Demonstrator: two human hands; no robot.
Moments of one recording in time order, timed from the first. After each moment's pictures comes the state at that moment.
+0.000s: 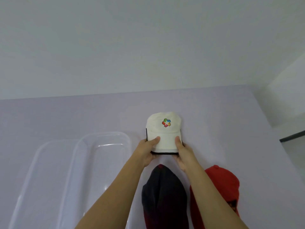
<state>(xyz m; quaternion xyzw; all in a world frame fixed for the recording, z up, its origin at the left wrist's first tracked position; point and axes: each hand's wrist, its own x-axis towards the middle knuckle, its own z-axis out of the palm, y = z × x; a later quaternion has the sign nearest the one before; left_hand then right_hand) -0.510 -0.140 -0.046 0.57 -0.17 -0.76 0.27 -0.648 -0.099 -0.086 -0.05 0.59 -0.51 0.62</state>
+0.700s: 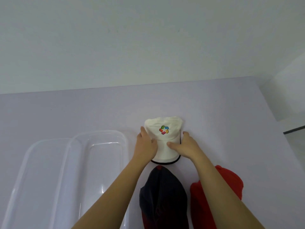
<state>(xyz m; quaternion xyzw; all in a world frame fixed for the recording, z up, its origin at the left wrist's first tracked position) -0.520 -0.145 -0.045 0.68 -0.57 -0.46 0.10 -0.673 -0.122 -0.056 -0.41 0.78 -0.08 0.47</state>
